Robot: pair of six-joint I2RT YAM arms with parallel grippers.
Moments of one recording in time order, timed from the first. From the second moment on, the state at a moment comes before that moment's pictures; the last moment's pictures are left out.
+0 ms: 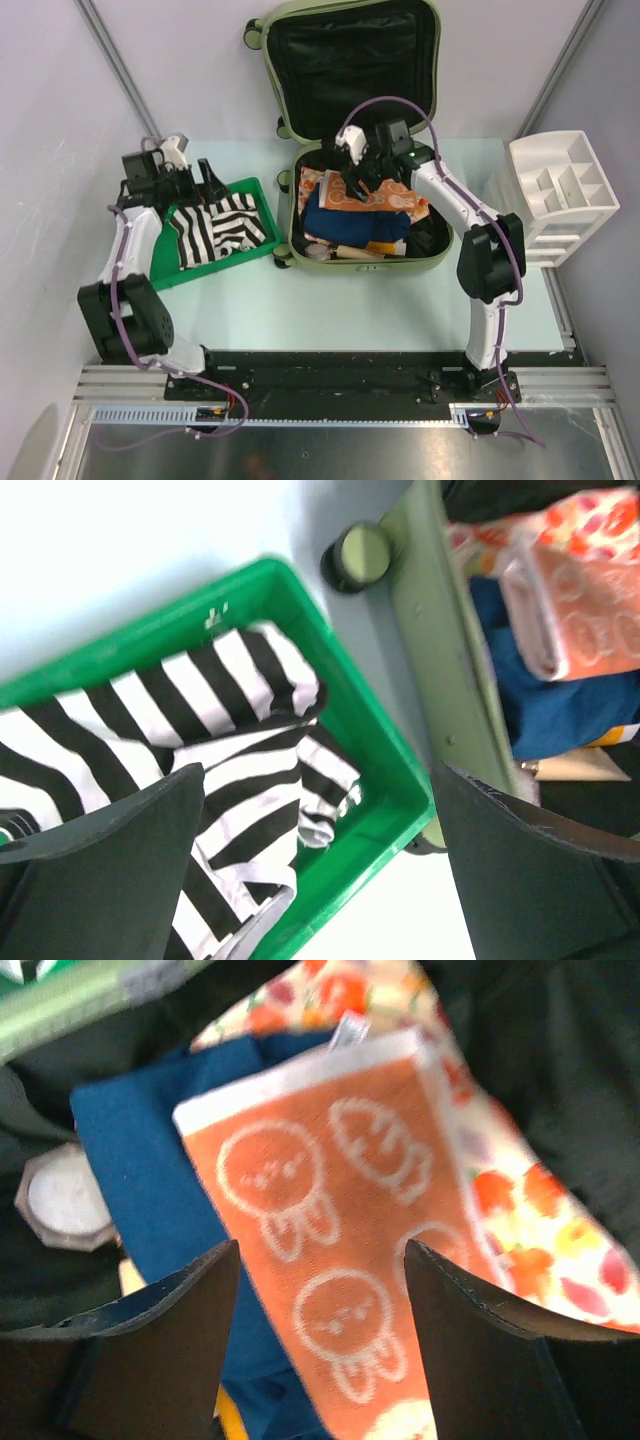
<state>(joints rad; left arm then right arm) 0.23 1.55 1.21 -0.36 0.61 -0.02 0.42 1.99 1.86 -0.54 -0.44 -0.49</state>
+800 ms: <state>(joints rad) 0.07 1.37 1.31 -0.25 0.55 -0.06 0.49 2.09 1.76 -0.52 -0.41 -0.61</state>
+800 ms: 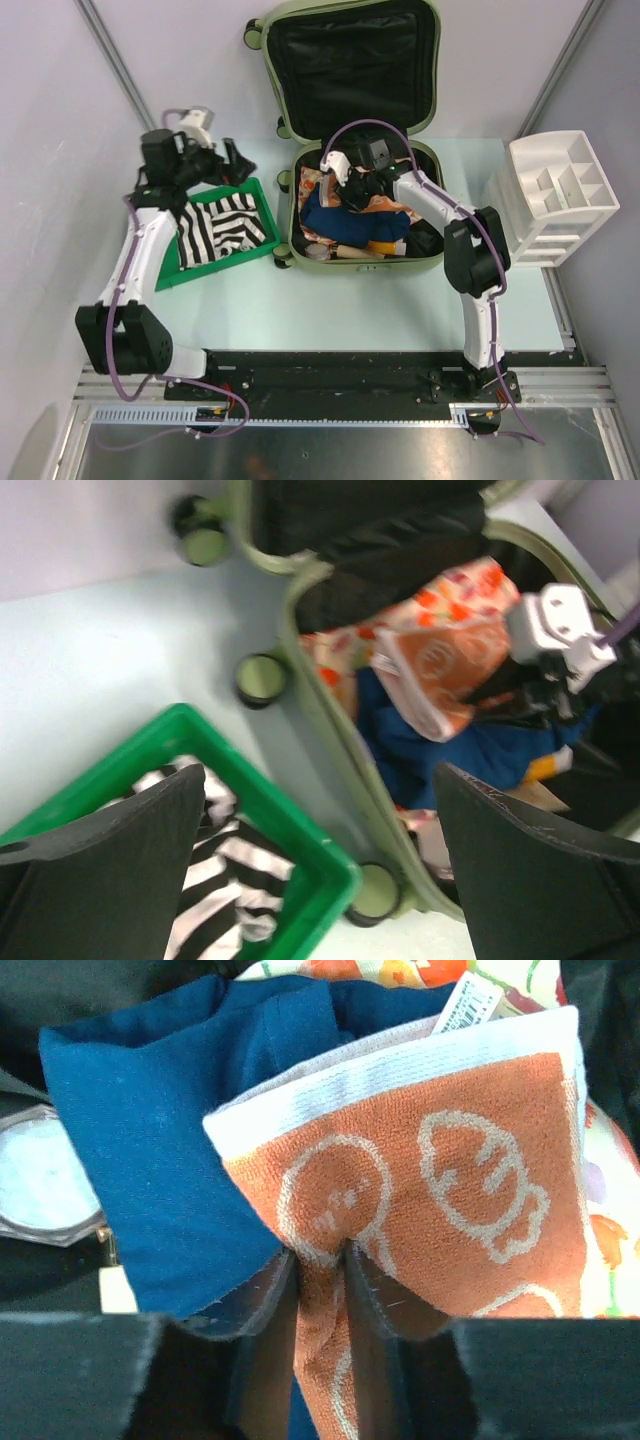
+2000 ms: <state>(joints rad) -0.33 1.91 1.53 -0.21 0.49 -0.72 0.43 2.00 1.69 -0.38 -0.57 -0.49</state>
